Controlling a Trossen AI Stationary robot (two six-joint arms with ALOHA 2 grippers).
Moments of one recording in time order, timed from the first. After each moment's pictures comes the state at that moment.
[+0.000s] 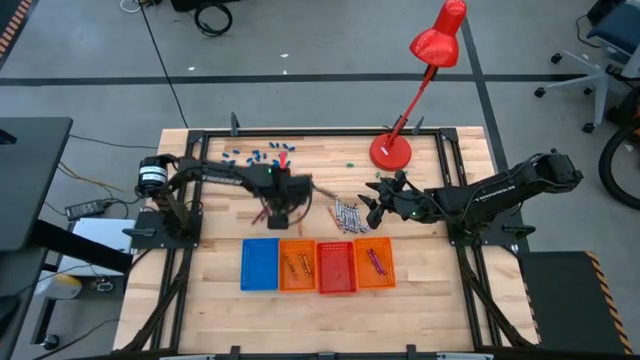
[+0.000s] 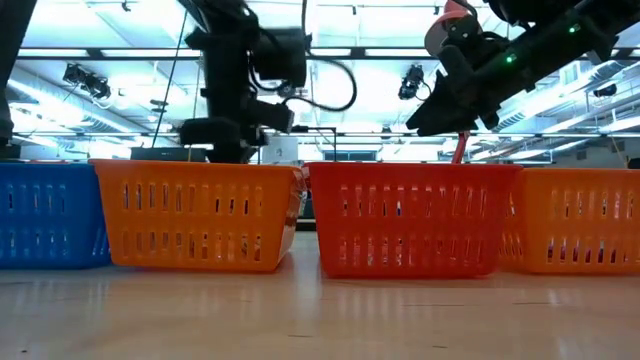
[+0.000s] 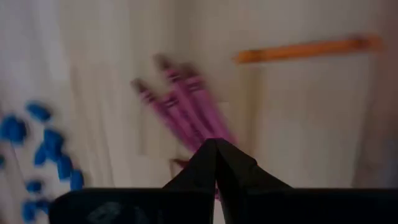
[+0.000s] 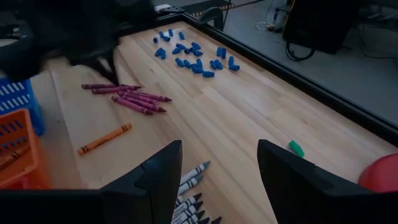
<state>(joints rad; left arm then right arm) 0.15 1.74 1.20 -0.86 -0.19 0.16 0.11 1.18 0.51 0.17 0.65 0.35</state>
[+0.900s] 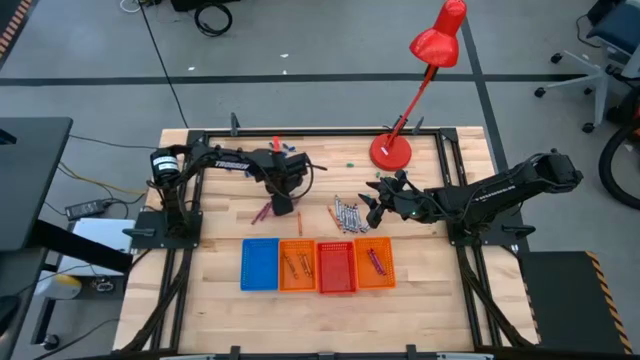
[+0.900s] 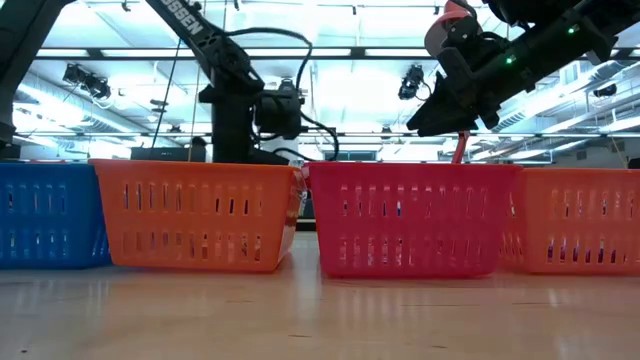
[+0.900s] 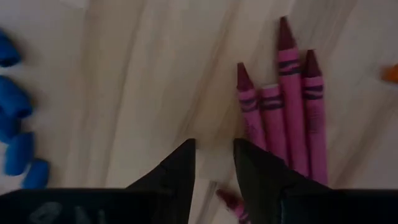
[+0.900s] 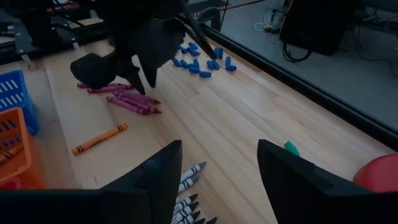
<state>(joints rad) 0.36 1.84 1.12 -0.71 -0.07 0.07 0.11 1.18 0.51 0.16 0.66 0.34</state>
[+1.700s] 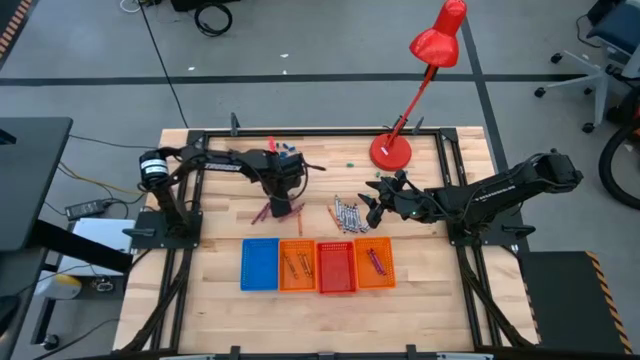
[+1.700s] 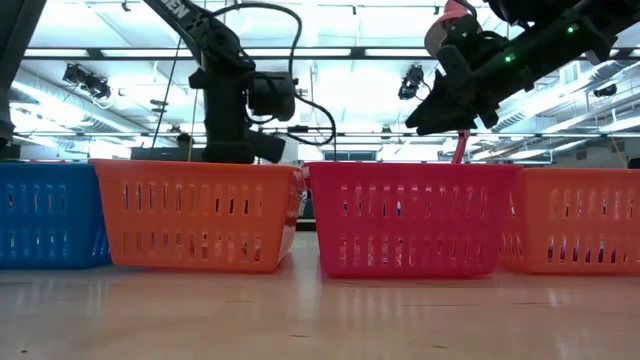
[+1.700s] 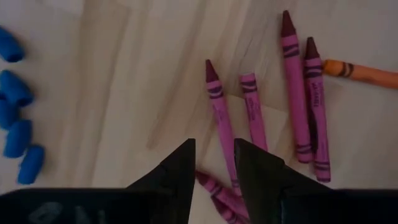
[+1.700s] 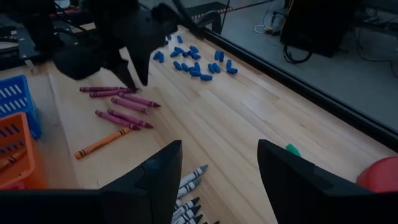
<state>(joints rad) 0.33 1.76 1.10 -0.73 -0.03 0.04 0.11 1.18 0.51 0.18 0.66 0.34</state>
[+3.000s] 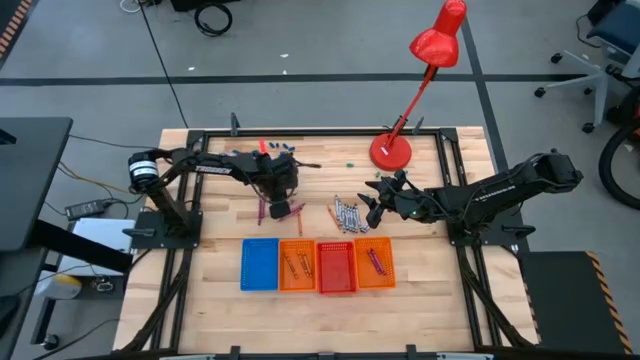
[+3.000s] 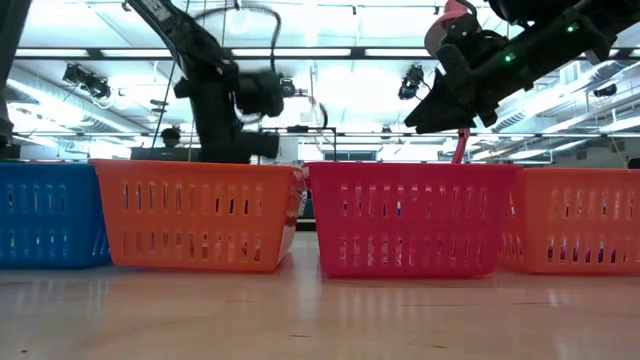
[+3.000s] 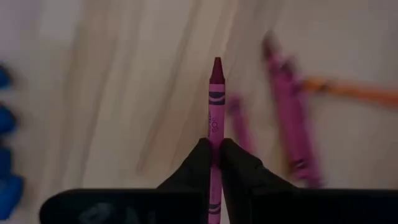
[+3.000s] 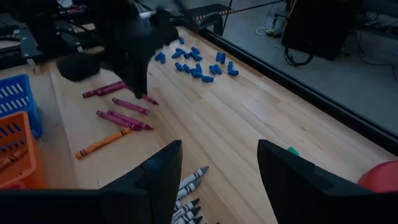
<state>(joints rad) 0.35 1.67 0.96 -0.51 0.04 0.08 0.11 1.18 0.51 0.19 0.66 0.32</state>
